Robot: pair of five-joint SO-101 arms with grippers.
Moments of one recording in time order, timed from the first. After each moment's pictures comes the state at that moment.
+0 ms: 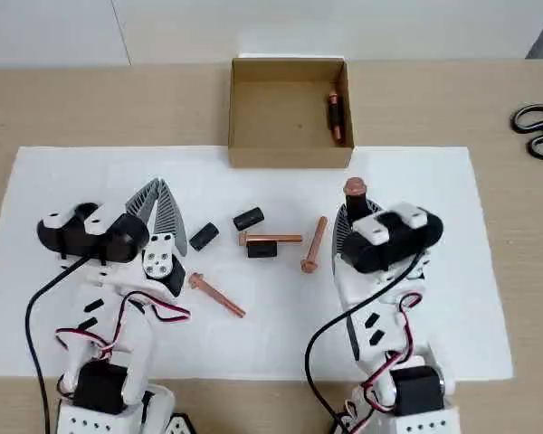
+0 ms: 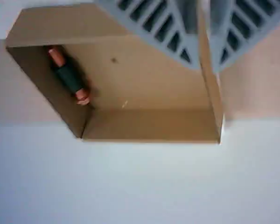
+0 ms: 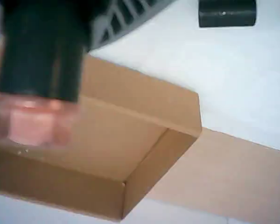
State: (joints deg) left arm 6.6 -90.6 77.8 29.4 11.8; right arm -12.8 -95.8 80.3 33.7 2.2
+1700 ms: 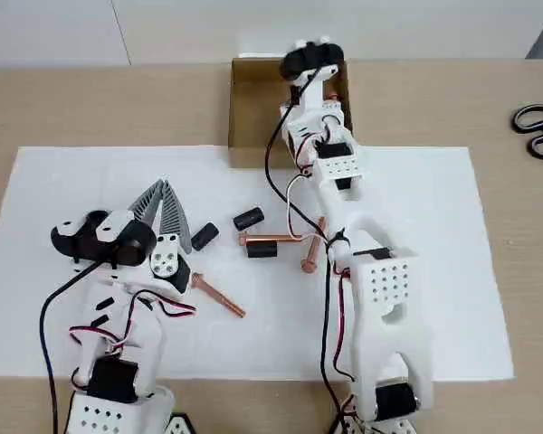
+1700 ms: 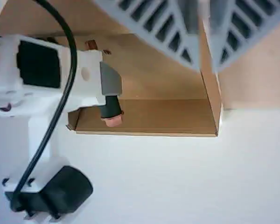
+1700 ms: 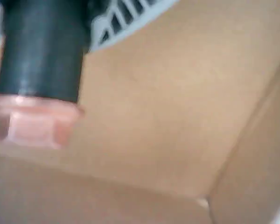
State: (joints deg) left arm 6.4 -90.9 86.5 17.8 11.9; right arm -14.0 52.7 -30.9 14.3 -2.0
